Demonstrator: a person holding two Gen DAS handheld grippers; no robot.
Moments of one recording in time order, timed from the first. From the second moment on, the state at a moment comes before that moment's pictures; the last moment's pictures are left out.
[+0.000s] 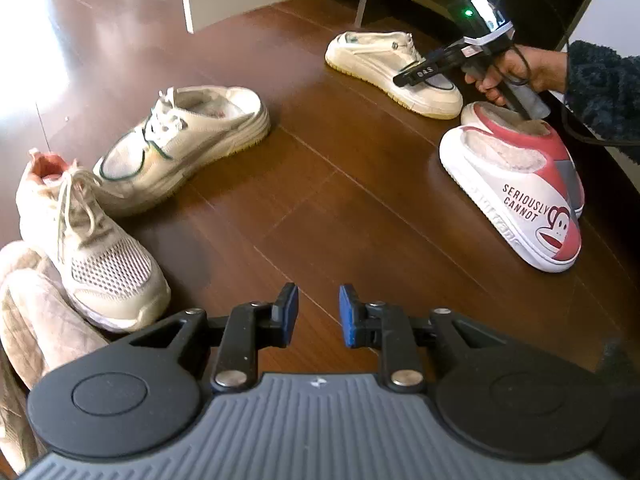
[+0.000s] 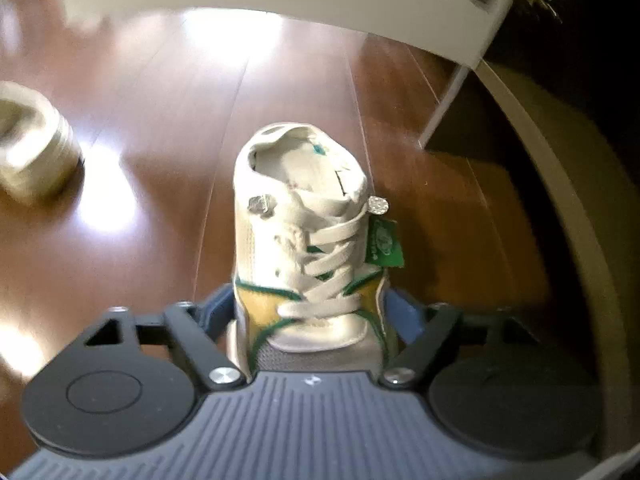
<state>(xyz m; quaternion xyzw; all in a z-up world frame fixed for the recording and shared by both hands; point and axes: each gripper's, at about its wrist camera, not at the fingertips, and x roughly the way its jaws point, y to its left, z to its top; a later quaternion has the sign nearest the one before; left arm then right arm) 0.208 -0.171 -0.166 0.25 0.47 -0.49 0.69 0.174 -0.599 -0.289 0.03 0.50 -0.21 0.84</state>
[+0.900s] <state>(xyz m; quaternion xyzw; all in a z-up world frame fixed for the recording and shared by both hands) 0.243 -0.152 -0.148 0.24 0.45 -0.43 0.74 0.159 -0.530 -0.229 0.14 0.42 -0.12 0.89</state>
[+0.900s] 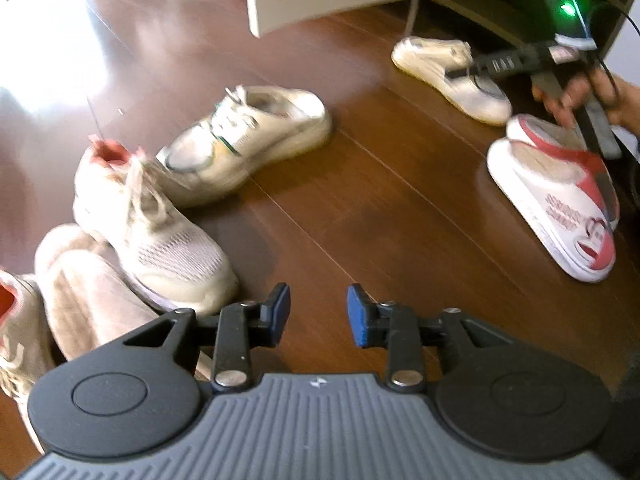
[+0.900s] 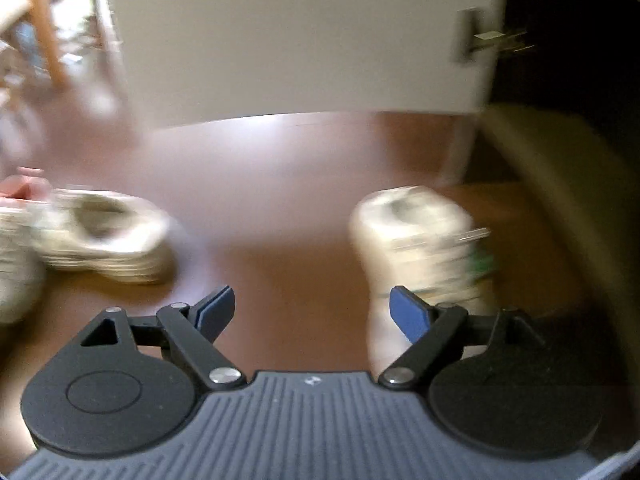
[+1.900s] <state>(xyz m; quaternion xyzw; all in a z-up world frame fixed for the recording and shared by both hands) 0.330 -0.169 -0.171 0.21 0.46 -0.37 0.78 0.255 -0.468 -0.259 -0.08 0.44 0.24 0.86</state>
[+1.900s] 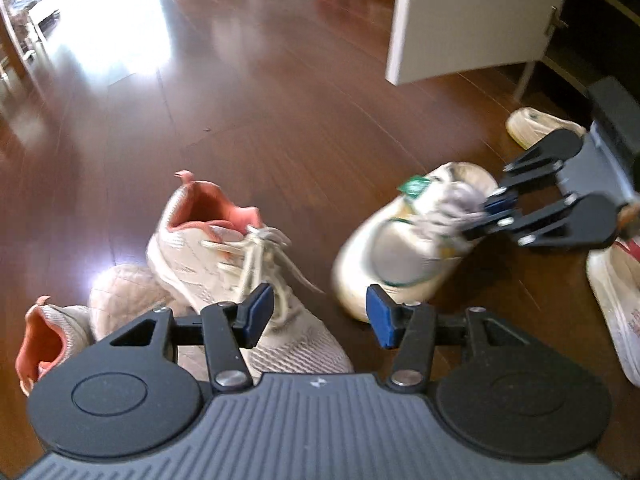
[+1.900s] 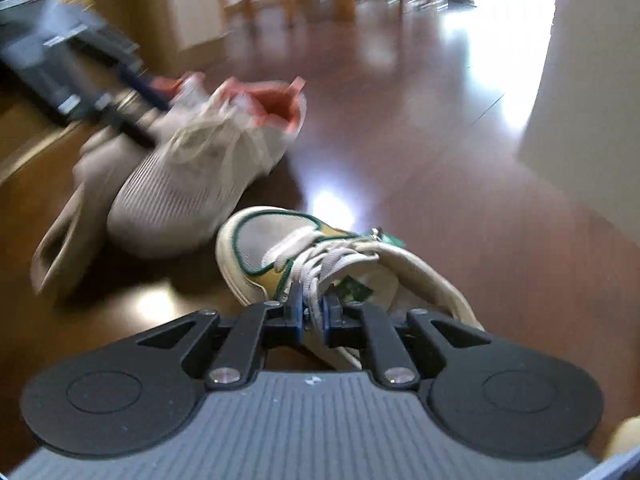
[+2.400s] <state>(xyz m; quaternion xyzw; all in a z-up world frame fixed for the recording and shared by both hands) 0.306 -0.265 -0.256 0.20 0.50 -0.44 0.71 0.089 -0.508 -0.233 0.32 0.40 -0.15 0.85</state>
